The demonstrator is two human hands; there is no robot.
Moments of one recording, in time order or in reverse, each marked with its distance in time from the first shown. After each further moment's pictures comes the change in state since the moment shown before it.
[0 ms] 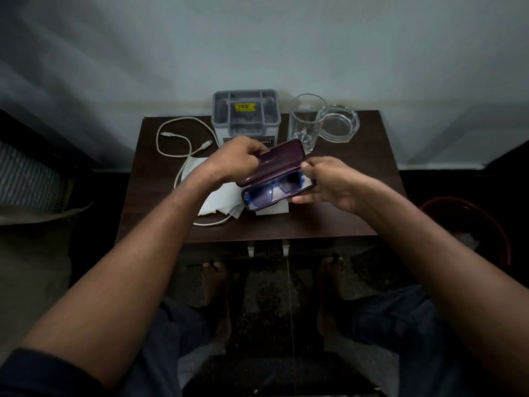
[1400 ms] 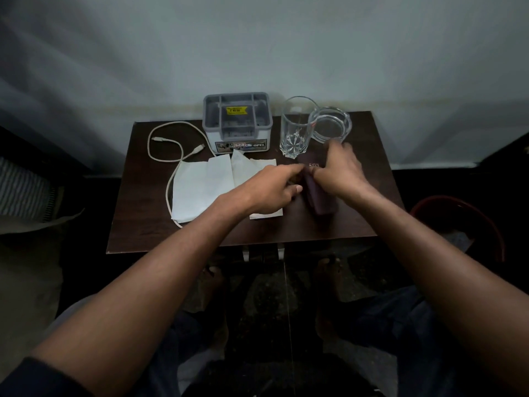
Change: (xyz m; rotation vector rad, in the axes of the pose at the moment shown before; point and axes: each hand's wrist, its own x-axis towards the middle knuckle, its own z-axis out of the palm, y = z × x) left_hand -0.004 0.025 0.066 0.247 -0.120 0.279; right_hand 0.023 0.004 -0.030 -0.847 0.552 -0.235
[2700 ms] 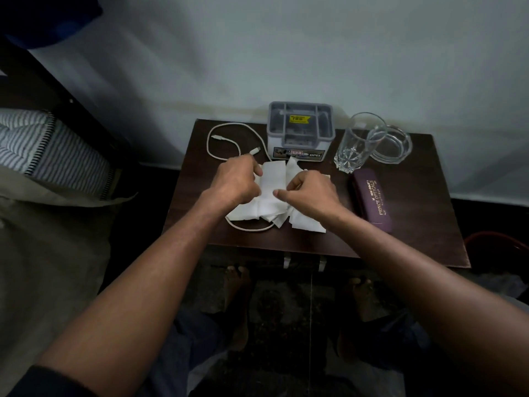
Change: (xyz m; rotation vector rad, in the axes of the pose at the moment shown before) left_hand -0.070 -0.091 -0.072 0.107 0.320 -0.586; right_hand -0.039 -0.098 0.089 0.081 -0.187 -0.195
